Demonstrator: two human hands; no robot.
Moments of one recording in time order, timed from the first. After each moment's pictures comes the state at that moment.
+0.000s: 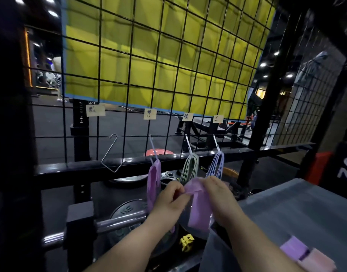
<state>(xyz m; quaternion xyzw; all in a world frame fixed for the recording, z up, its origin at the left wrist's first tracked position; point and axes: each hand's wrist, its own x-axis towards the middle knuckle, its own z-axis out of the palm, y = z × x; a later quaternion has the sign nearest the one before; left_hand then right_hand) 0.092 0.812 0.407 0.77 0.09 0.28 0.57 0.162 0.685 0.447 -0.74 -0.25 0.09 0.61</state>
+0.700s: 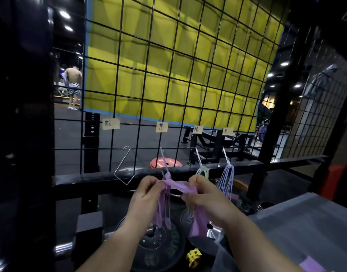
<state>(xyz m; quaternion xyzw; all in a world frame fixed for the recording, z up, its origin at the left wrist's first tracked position) 0.052 0.870 0.437 0.63 0.13 0.36 0.67 0.164 0.723 0.467 -0.63 -0.40 0.26 0.61</state>
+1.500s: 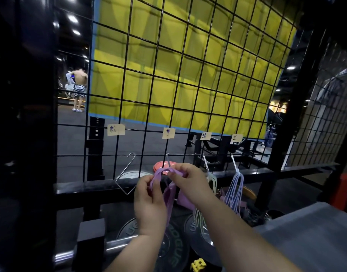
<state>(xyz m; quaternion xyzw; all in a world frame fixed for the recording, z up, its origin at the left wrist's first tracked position) 0.091 0.873 0.433 0.56 0.22 0.59 0.54 0.164 0.805 0.496 -0.72 -0.43 0.03 0.55</state>
